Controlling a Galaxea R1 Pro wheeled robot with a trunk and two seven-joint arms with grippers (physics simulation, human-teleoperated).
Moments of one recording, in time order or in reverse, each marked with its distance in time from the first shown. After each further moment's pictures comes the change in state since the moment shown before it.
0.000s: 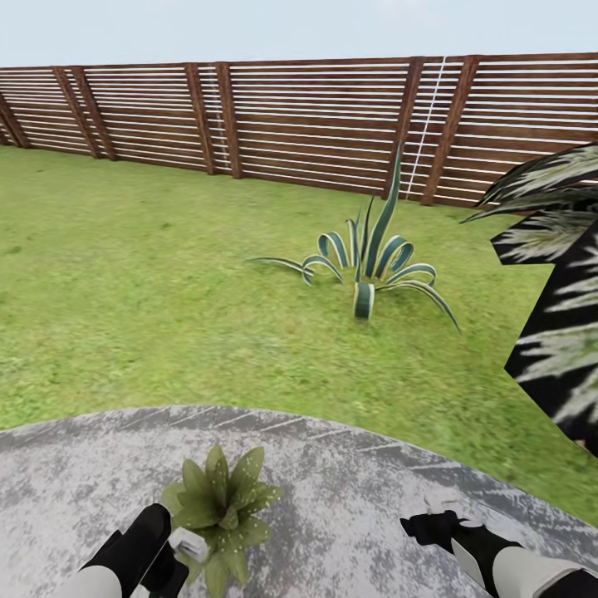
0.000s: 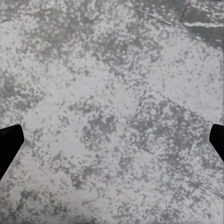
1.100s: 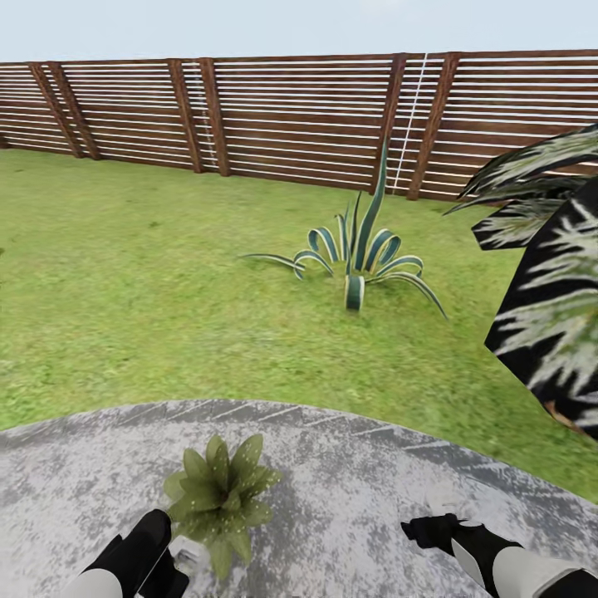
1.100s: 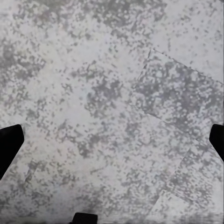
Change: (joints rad) left arm 0.000 -0.005 0.000 0.038 0.000 -0.001 0.000; right arm 0.000 0.000 0.001 0.000 0.001 0.039 0.005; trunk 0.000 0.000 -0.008
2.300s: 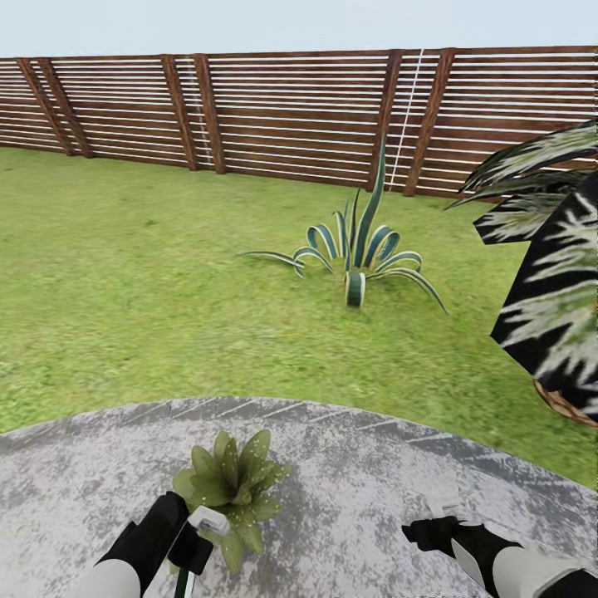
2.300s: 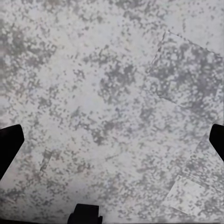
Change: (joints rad) left arm -0.001 -0.064 0.063 -0.119 0.004 -0.053 0.001; right arm 0.000 0.000 -0.002 0.000 0.000 0.029 -0.001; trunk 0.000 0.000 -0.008
